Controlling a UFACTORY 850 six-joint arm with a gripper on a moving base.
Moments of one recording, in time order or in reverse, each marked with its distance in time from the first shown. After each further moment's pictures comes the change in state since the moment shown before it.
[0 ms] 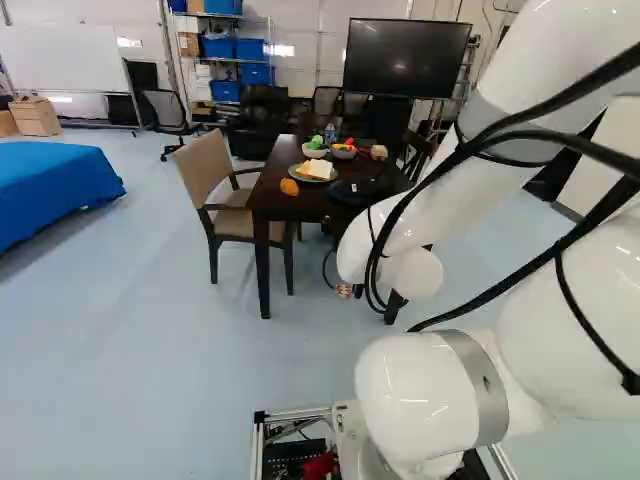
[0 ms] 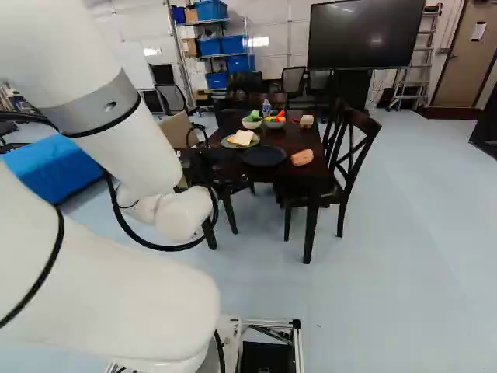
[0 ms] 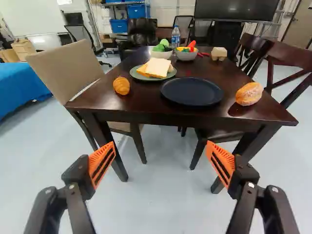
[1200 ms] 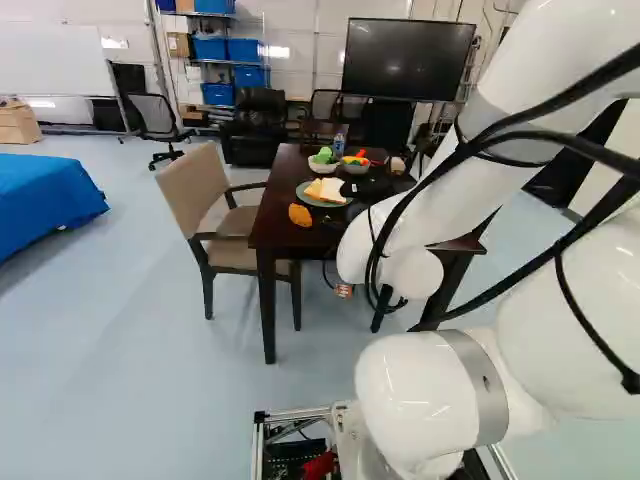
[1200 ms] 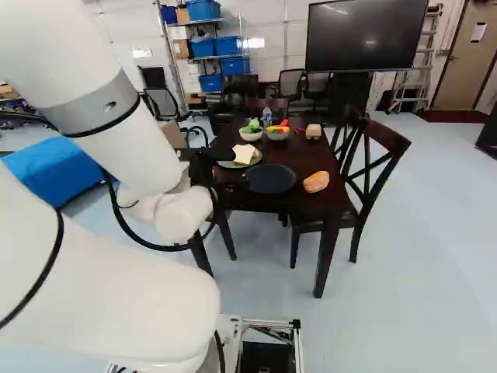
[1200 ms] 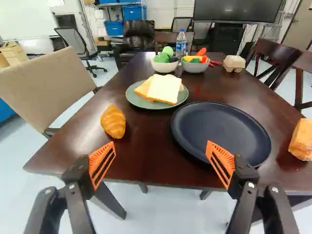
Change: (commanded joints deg) arm 0.0 0.0 0.0 0.0 0.0 0.0
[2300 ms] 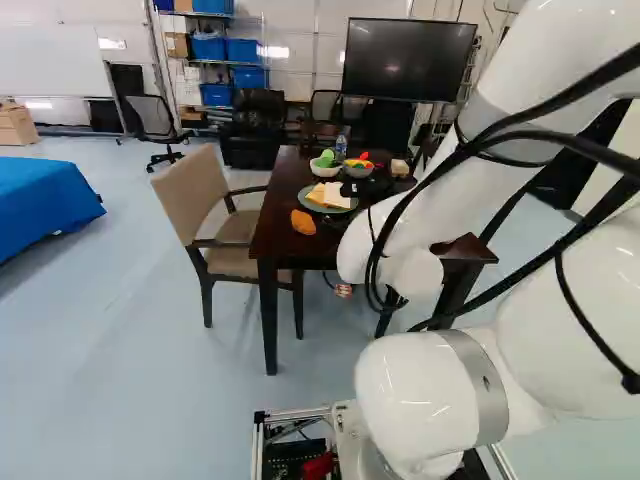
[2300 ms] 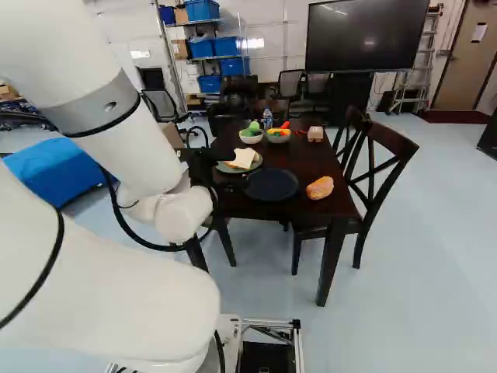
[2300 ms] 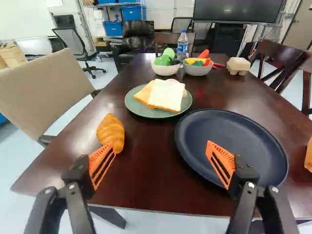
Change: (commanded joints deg) arm 0.0 0.0 0.0 0.0 0.0 0.0
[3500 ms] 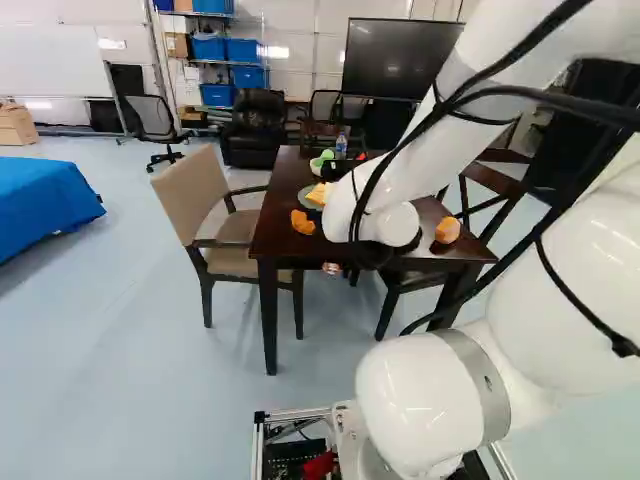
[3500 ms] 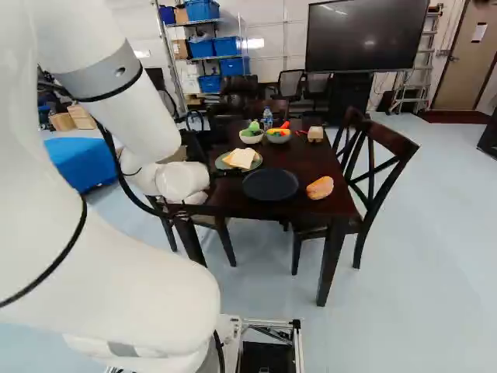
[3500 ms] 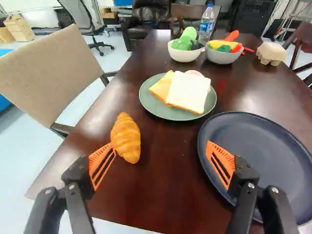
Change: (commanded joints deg) arm 5.3 -5.5 -12.7 0.0 -17.5 0.0
